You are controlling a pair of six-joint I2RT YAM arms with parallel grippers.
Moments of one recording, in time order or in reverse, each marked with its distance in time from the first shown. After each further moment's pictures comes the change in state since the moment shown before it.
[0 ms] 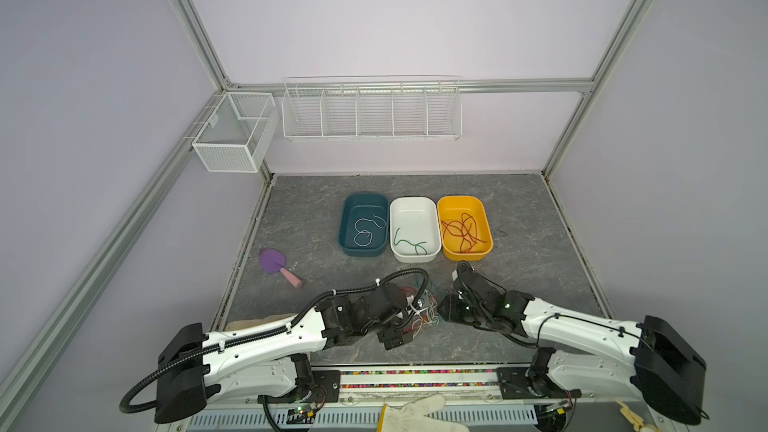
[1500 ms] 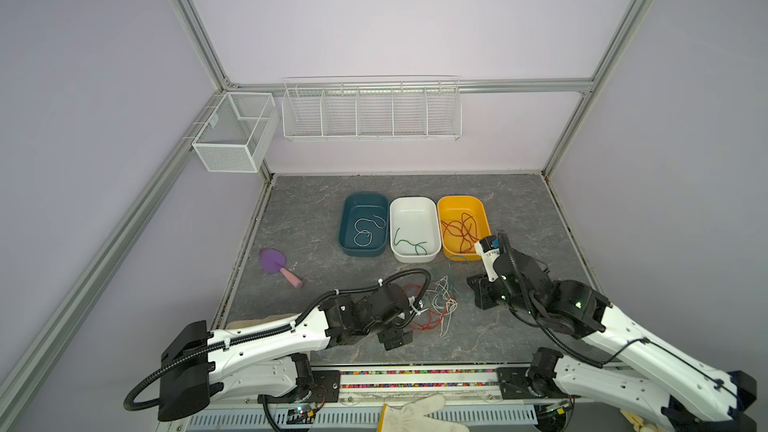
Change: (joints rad) left arm 0.000 0.023 0.002 -0.007 0.003 0.000; right arm 0.001 -0.310 0.396 -0.512 0.196 -0.440
